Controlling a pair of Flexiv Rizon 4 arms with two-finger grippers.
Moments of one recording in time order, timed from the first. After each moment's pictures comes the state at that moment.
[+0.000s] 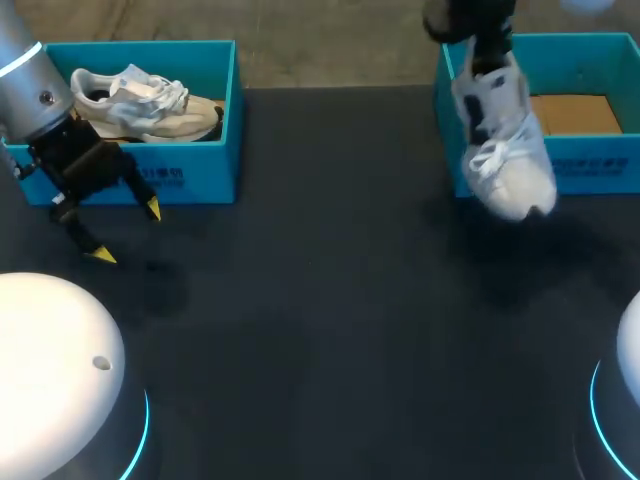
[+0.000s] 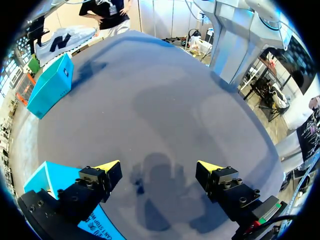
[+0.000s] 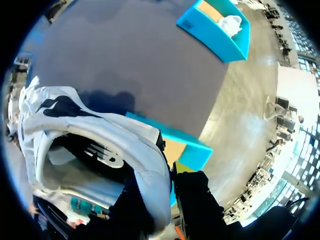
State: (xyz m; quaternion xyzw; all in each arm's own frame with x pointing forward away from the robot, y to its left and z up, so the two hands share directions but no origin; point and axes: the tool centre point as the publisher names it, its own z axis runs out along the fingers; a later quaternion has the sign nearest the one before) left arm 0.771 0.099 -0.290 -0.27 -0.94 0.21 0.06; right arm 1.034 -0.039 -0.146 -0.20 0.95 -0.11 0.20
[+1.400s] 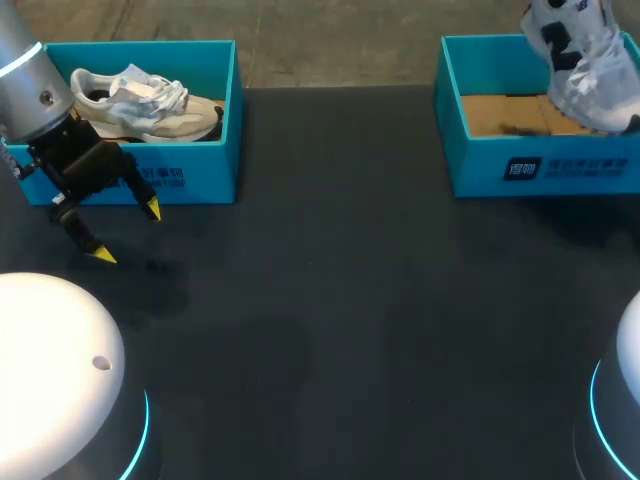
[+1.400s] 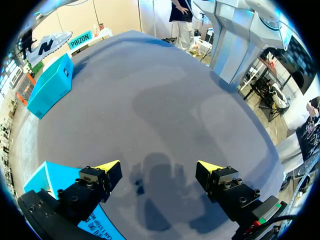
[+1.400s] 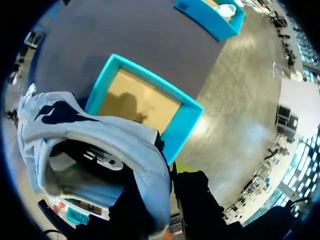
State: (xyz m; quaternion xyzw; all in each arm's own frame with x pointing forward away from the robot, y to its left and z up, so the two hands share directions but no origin) left arm 0.771 0.099 -0.290 -0.27 -0.94 0.21 0.06; right arm 1.147 -0.150 -0.117 -0.25 0.94 -0.11 0.19
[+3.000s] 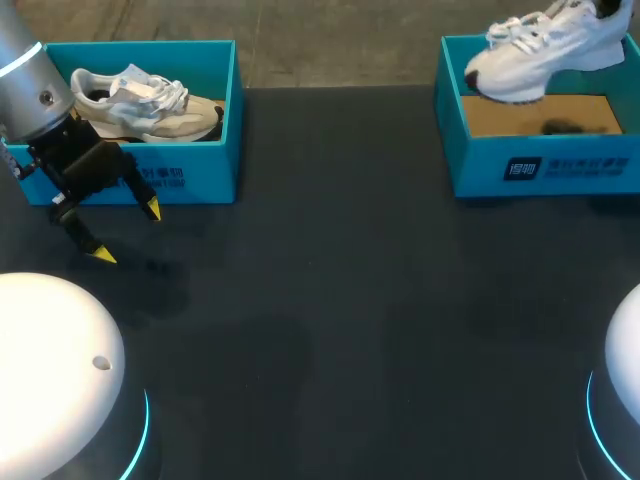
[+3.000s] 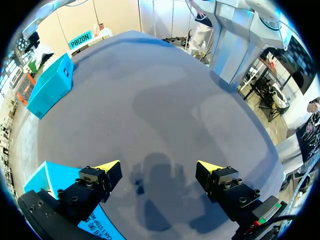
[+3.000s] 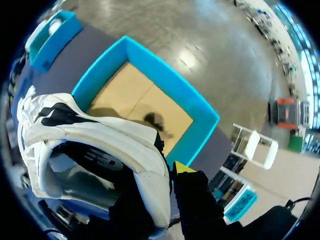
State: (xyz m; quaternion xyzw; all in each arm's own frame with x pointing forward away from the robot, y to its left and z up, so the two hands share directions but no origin) left arm 0.771 0.099 -0.290 -0.27 -0.94 0.21 0.06; right arm 1.097 -0.274 -0.154 0.46 0.88 -0.09 0.10
